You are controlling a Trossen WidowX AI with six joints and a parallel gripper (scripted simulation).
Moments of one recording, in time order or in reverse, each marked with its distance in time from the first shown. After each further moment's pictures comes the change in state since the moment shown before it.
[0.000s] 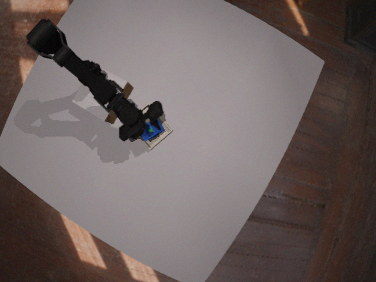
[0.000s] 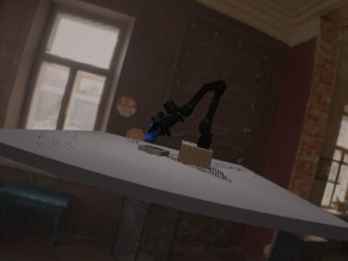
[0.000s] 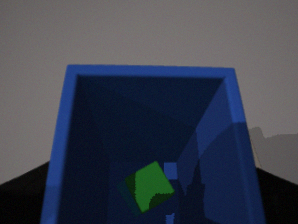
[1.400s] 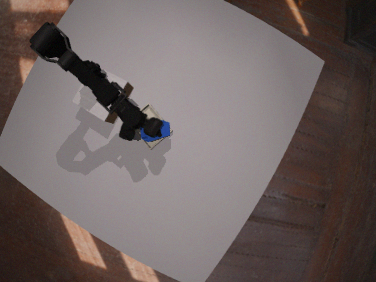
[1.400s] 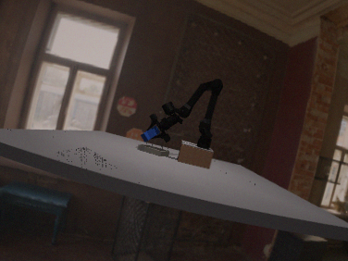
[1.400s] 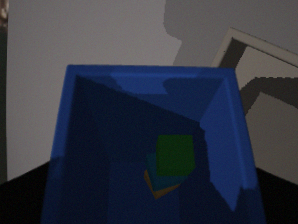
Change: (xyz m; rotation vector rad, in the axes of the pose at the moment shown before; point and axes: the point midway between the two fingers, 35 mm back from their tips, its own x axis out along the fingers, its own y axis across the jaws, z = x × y) arm 0.011 0.001 -0.002 0.917 0.003 0.003
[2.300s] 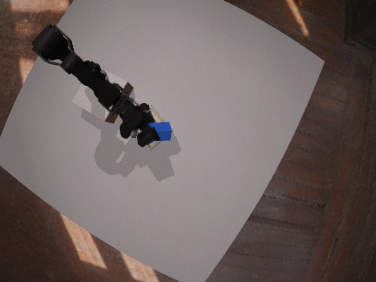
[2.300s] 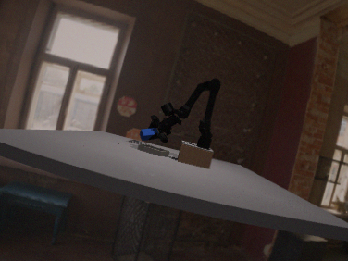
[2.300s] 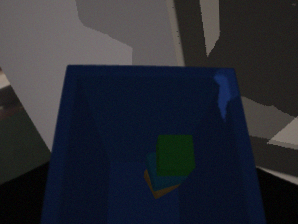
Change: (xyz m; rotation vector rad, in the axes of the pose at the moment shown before) arm 0.007 -0.001 -0.001 0.590 0.002 0.000
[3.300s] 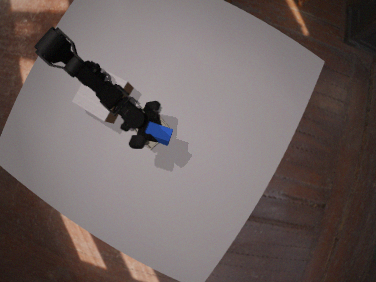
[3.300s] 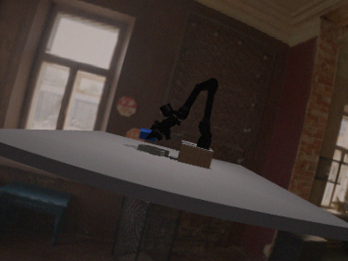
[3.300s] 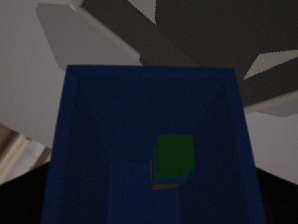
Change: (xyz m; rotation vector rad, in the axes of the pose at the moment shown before) arm 0.008 -0.002 0.000 0.656 0.000 0.000
